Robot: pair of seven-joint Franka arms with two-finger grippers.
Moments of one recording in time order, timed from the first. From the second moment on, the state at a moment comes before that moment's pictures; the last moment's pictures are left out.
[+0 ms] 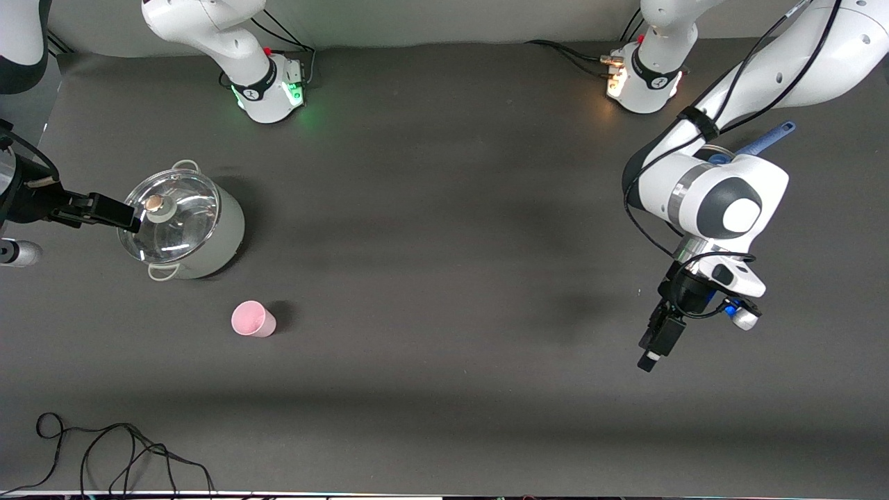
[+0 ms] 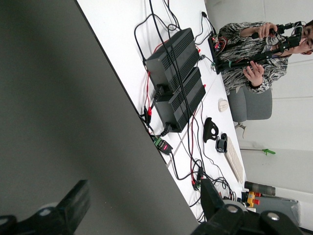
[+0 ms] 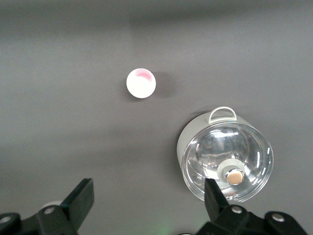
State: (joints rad) left arm 0.52 0.69 -1.07 -1.67 -1.82 3.44 0.89; right arm 0.40 0.20 -0.42 -1.32 0.09 1.41 0.12
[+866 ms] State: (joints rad) left arm 0.51 0.67 -1.05 -1.68 -1.33 3.37 0.31; right arm 0.09 0.20 -0.12 -1.31 0.09 1.41 0.12
